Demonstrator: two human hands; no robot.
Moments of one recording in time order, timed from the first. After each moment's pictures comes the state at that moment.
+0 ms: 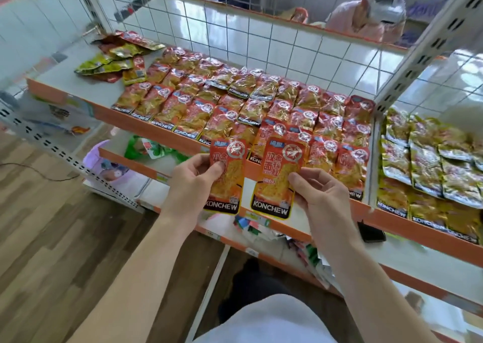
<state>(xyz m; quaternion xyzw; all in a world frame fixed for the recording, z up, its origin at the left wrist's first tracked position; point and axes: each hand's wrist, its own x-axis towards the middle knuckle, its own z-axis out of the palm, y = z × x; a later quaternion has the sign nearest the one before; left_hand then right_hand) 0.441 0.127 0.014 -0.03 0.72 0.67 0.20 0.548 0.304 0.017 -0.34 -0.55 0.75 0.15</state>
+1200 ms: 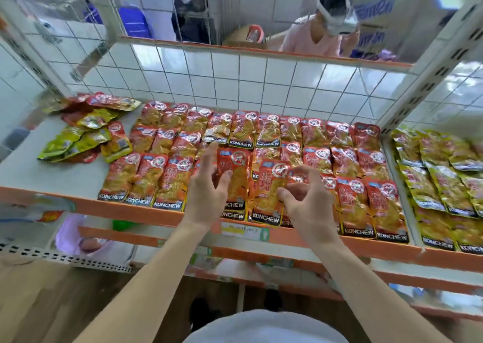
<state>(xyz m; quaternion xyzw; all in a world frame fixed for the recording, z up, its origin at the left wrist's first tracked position) 0.253 0.157 -0.035 0.28 0.82 0.50 0.06 0.403 0.293 -0.011 -0.35 -0.76 0.51 0.23</state>
